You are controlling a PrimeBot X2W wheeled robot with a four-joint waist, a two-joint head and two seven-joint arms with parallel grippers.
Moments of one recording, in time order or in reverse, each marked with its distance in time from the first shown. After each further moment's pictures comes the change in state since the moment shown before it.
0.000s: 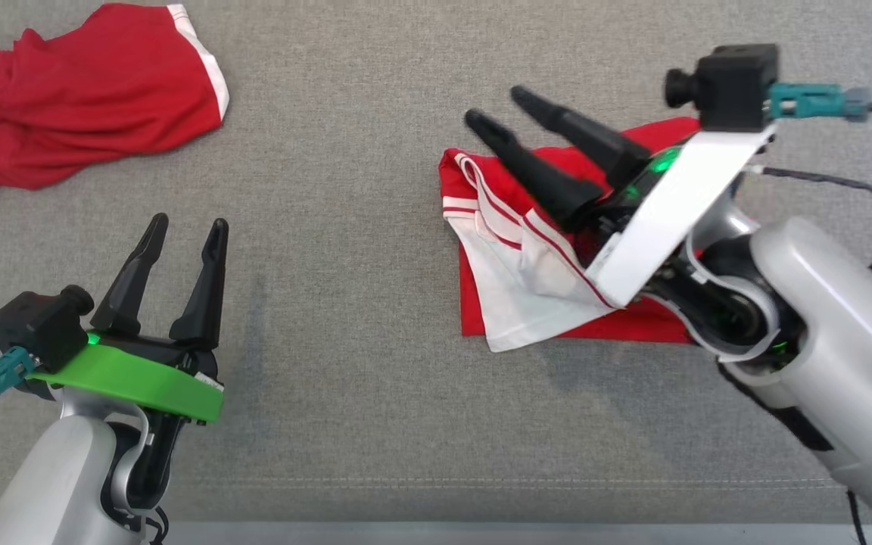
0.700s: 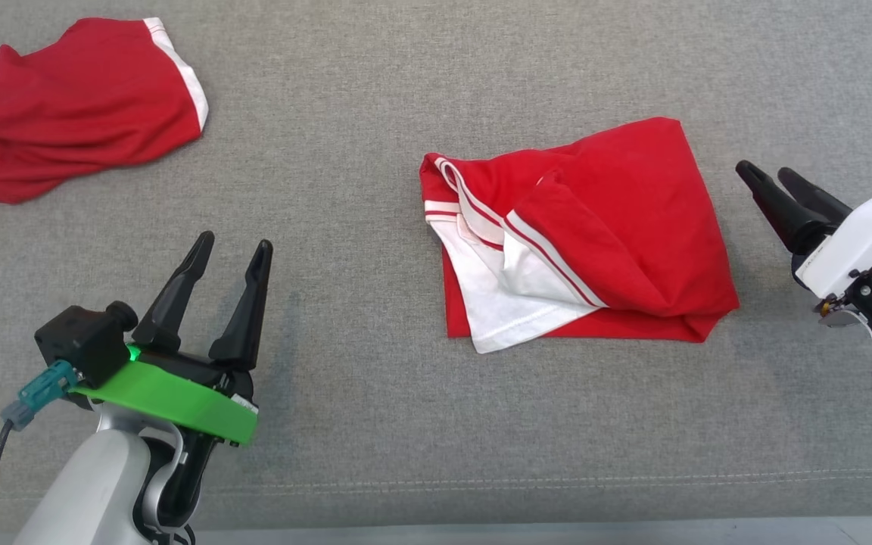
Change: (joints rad) left arm 0.024 -0.025 -0.048 -0.021 0.013 -0.016 0.000; right arm 0.237 -0.275 -0.236 0.273 0.133 -0.023 -0.016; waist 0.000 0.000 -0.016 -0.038
